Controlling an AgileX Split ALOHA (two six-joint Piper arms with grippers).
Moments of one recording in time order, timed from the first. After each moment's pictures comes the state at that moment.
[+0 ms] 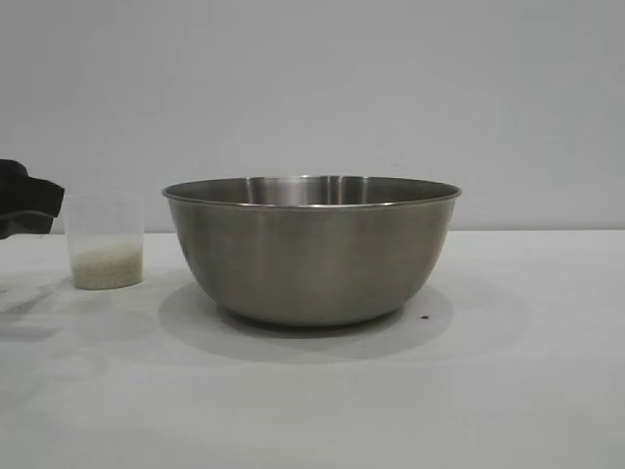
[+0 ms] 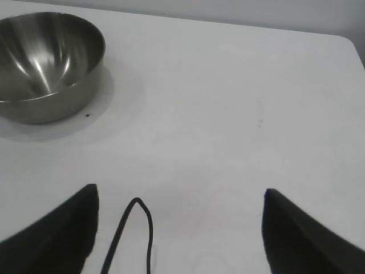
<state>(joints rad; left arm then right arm) -0.23 2.00 -0.44 -0.11 -1.14 0.05 0.04 -0.02 -0.49 0.14 1.14 -0.17</state>
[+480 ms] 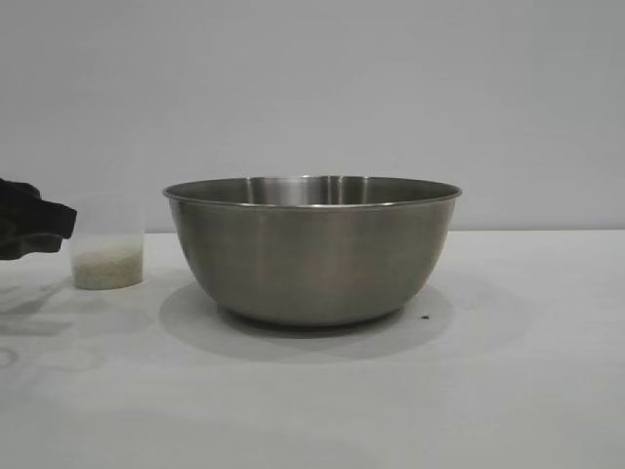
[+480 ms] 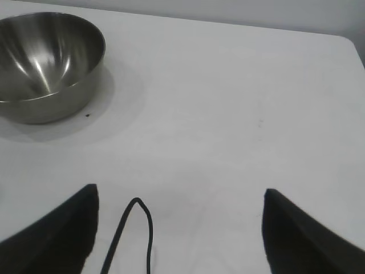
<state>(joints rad) -0.23 2.05 -0.49 -0.12 -1.14 0.05 0.04 -0.02 -0.49 0.14 1.14 -0.17</state>
